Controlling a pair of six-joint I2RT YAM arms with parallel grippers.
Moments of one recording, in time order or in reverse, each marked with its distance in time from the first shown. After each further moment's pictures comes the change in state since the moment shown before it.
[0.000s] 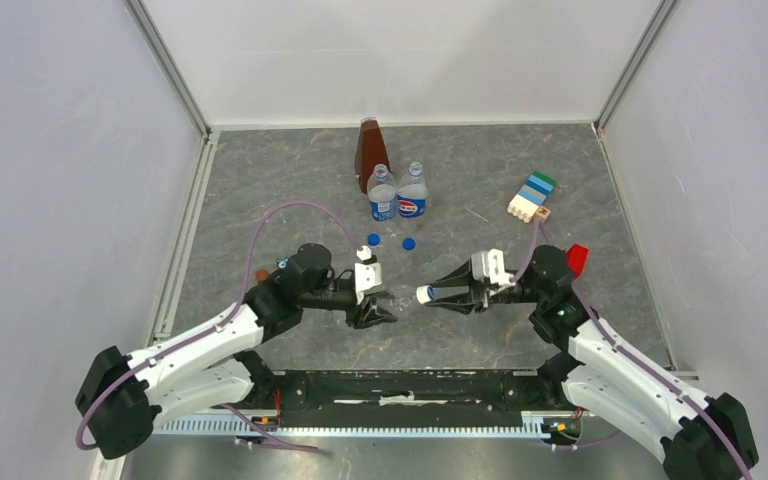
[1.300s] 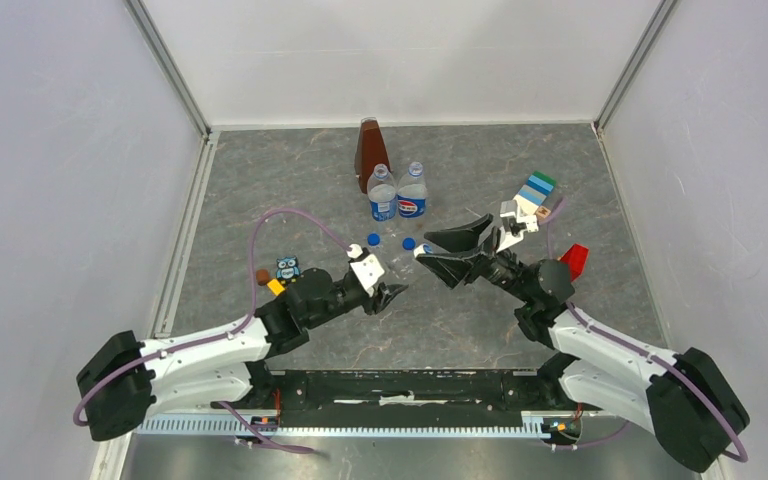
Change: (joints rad) left arm -0.173 0.026 -0.122 0.425 -0.560 -0.118; right arm 0.047 0.160 -0.083 0.660 0.518 0.718
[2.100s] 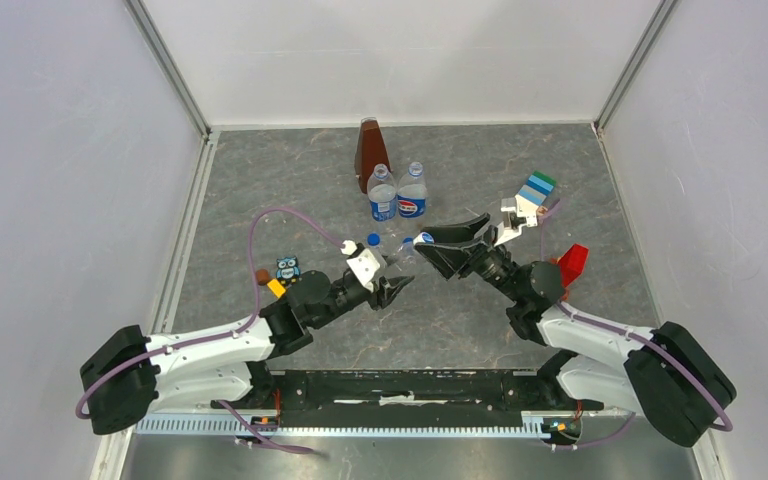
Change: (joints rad) left arm -0.041 0.046 0.000 0.171 -0.097 -0.063; right arm 0.031 0.152 -0.019 0.223 0.139 0.145
